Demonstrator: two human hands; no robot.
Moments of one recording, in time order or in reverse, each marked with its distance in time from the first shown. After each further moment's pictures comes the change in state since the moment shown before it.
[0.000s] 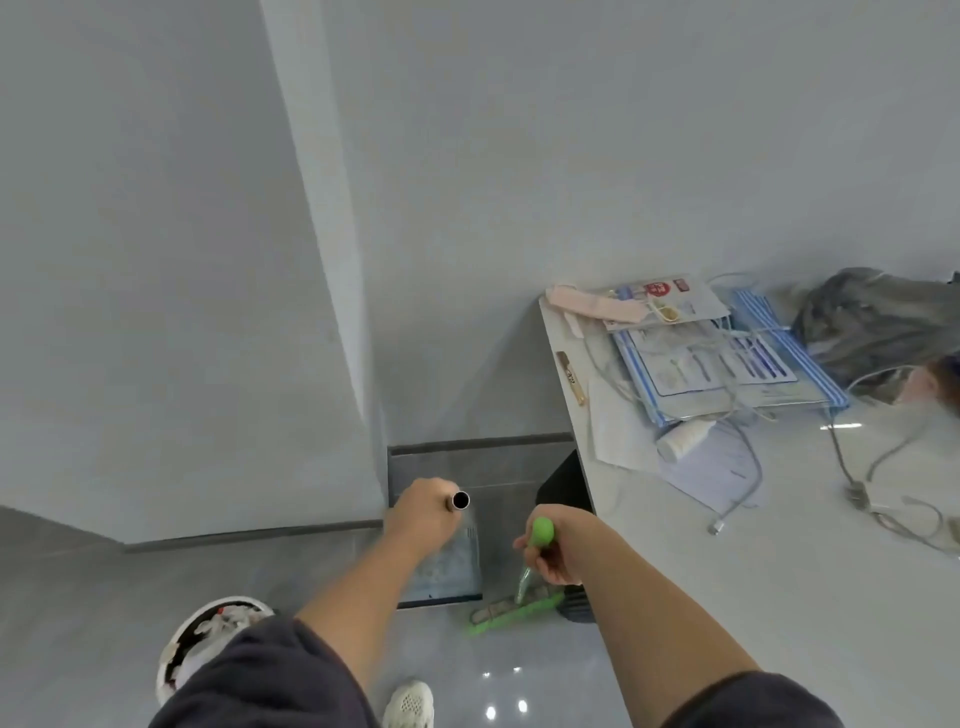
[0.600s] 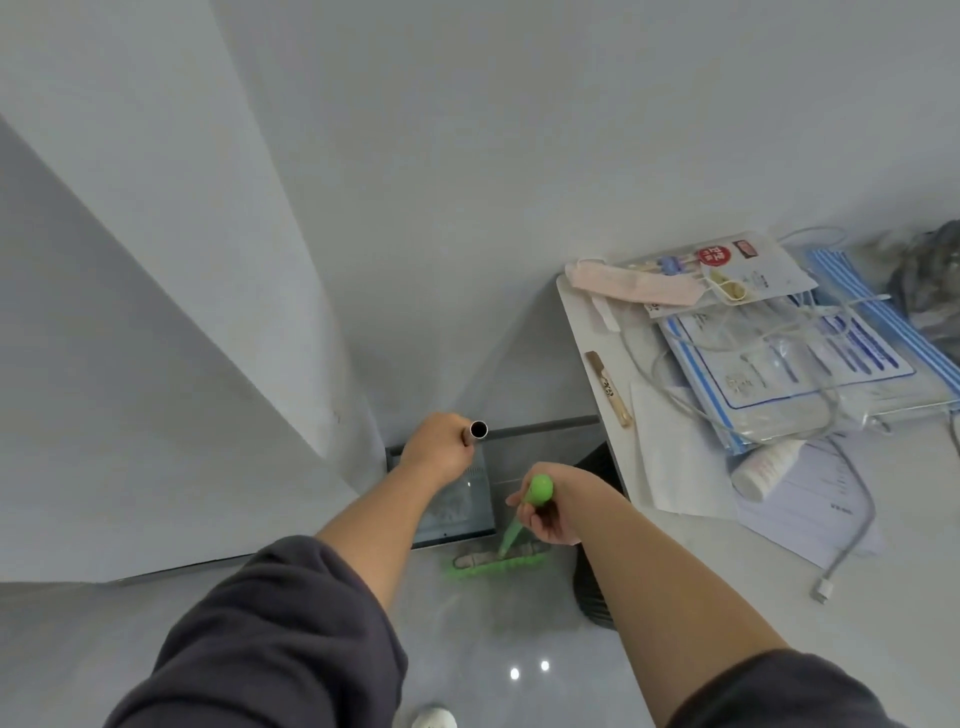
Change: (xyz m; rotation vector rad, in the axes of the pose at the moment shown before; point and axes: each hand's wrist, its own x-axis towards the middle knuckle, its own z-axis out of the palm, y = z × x) left_hand 0.186 0.016 -0.016 0.075 -0.037 0.038; right_hand 0.092 -0.122 -0.008 0.129 -0.095 0.019
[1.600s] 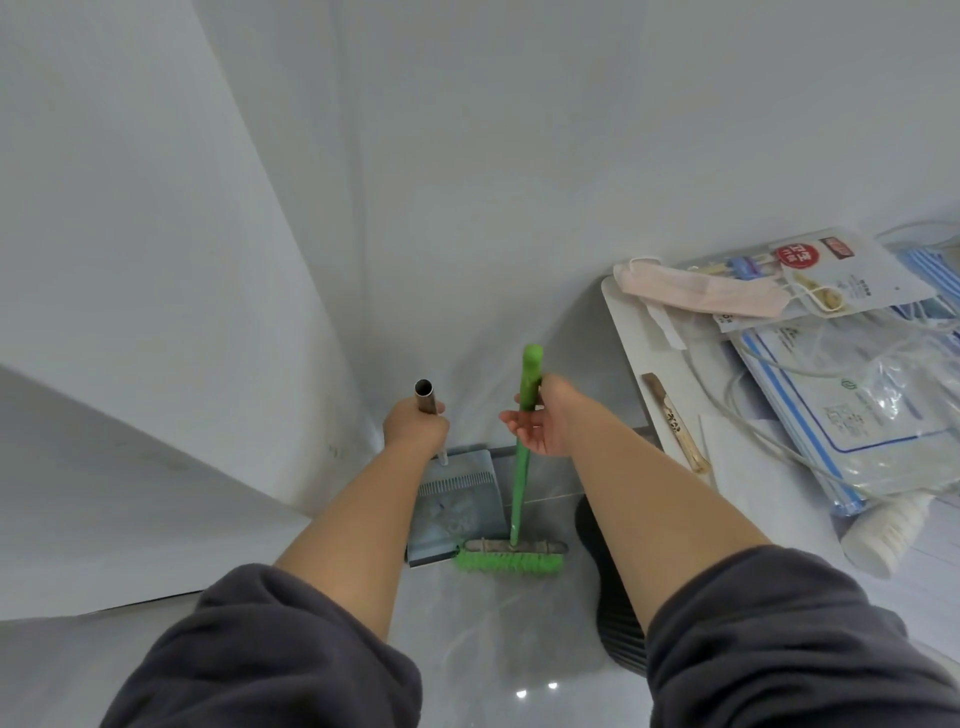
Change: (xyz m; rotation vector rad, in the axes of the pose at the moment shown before) left_hand 0.097 -0.046 -0.013 -0.590 0.220 -0.401; right_hand 0.054 -0.138 0.021 0.220 0.083 -0.326
